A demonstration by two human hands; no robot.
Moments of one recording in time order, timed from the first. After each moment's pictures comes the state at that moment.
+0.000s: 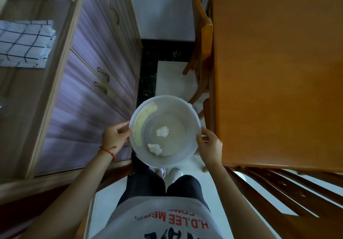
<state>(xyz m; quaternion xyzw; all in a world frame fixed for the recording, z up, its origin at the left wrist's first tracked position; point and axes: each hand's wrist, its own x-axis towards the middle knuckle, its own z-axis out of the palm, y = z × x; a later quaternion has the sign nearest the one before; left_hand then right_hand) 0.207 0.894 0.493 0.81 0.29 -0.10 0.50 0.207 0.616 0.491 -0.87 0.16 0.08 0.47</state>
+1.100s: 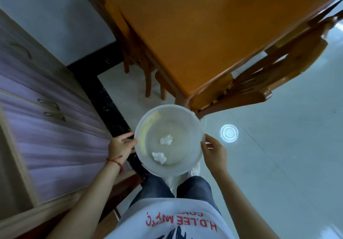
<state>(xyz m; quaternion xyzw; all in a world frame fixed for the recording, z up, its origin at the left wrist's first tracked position) 0.131 0.874 0.493 0.82 0.10 -0.28 0.50 -0.030 0.659 0.483 -0.75 0.46 -0.04 0.47</state>
